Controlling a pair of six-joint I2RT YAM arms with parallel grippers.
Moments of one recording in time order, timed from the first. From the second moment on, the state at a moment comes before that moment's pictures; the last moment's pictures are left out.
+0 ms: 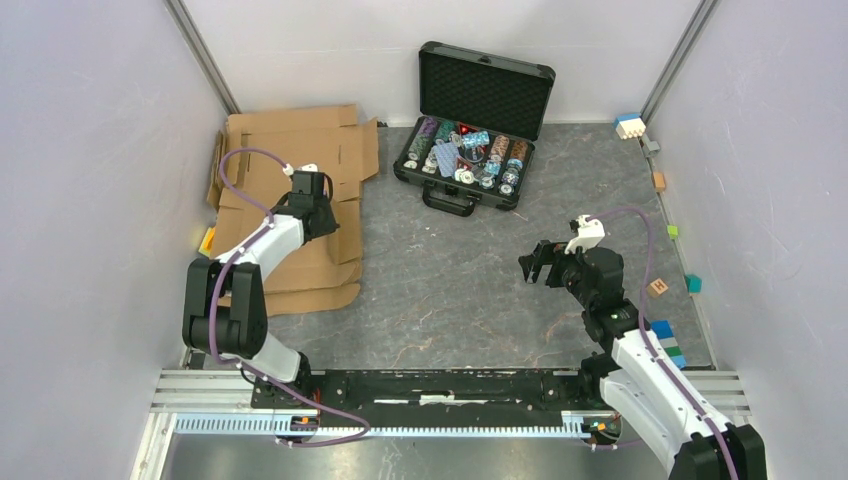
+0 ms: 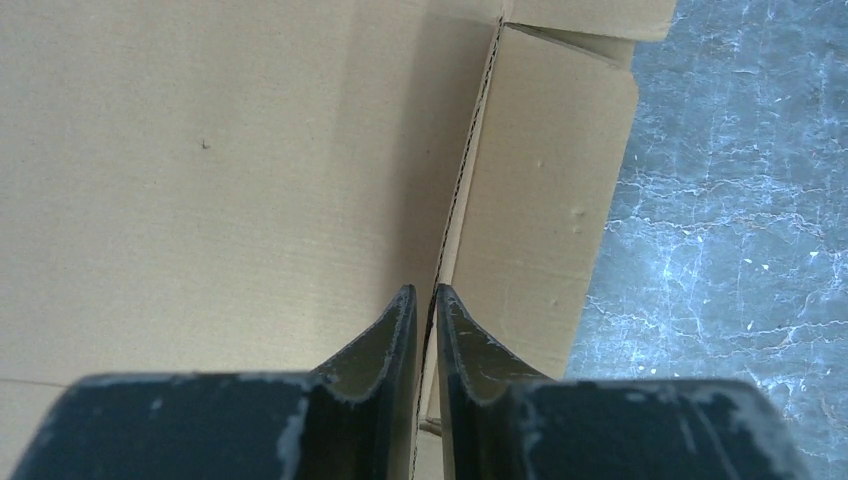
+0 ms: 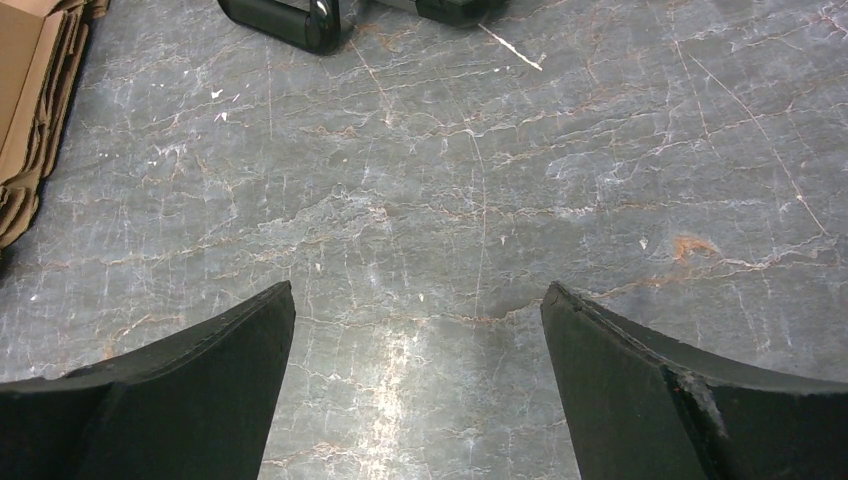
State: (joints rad) left arm -0.12 1.55 0.95 -0.29 -0.19 -0.35; right arm 0.25 0.71 0.30 0.03 -0.09 0.29
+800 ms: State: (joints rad) left arm -0.34 1.13 0.91 -0.41 0.01 -0.46; right arm 0.25 0.83 0.30 0.08 -0.31 0.34
